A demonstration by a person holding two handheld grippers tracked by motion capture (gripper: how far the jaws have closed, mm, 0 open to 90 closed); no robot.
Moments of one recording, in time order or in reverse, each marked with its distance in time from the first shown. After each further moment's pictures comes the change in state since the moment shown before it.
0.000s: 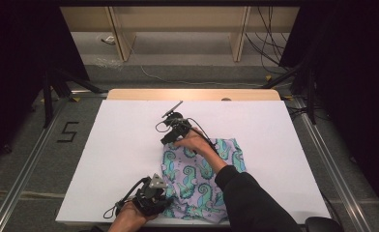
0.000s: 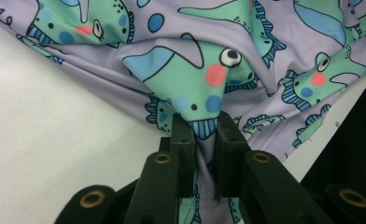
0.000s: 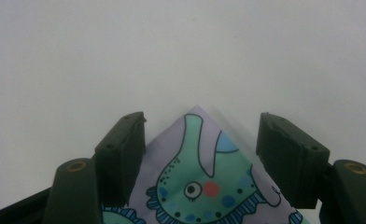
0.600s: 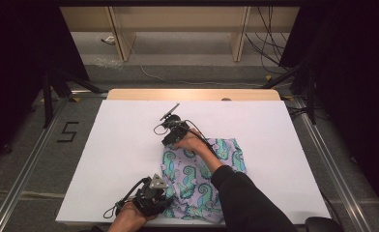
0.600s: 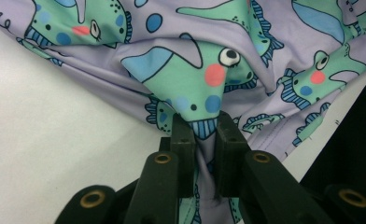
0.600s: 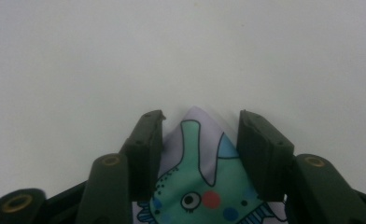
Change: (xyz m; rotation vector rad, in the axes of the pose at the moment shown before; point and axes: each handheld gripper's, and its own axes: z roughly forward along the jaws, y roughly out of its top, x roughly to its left) left arm 0.000 0.000 0.000 0.000 0.002 0.016; right arm 0.001 0.000 0.015 0.032 -0.015 -0.027
